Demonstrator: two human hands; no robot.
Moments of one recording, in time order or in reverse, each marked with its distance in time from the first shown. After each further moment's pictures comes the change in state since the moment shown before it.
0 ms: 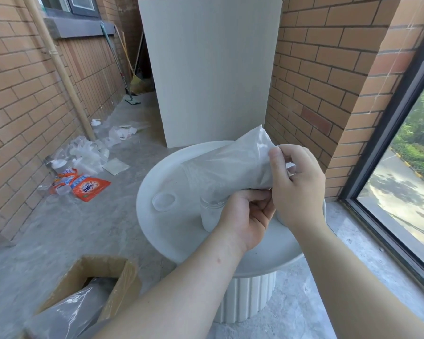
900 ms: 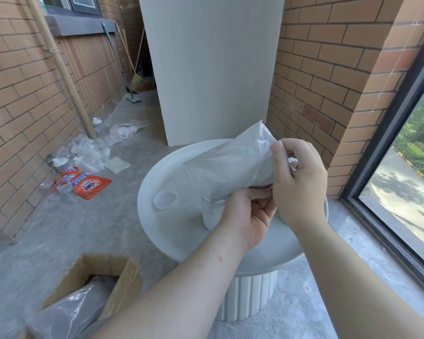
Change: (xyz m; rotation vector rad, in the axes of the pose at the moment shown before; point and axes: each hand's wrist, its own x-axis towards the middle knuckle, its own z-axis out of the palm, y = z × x) left_hand 0.002 -0.001 0.001 0.008 0.032 0.013; right_hand 0.002 -0.006 0.003 0.023 0.038 -0.057
